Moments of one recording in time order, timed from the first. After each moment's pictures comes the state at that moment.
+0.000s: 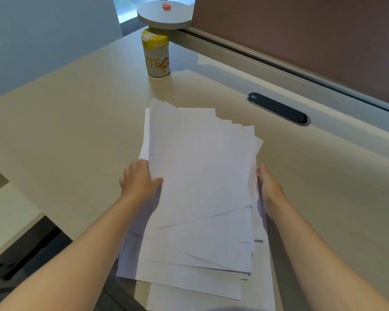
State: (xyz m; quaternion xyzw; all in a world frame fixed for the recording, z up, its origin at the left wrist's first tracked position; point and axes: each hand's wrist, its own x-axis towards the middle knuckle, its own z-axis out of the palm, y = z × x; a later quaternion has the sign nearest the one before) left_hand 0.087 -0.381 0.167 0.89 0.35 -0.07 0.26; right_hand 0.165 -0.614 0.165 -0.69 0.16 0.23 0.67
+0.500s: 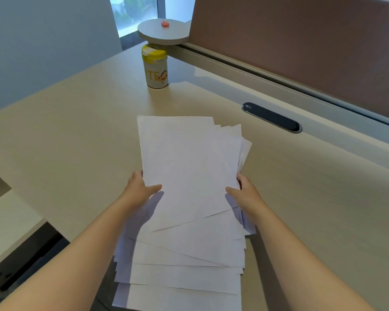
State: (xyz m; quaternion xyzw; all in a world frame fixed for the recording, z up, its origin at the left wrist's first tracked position) left_hand 0.080 -0.368 0.159 0.78 0.36 -0.07 0.51; right_hand 0.151 -0.594 0.165 -0.82 0.04 0.26 0.50
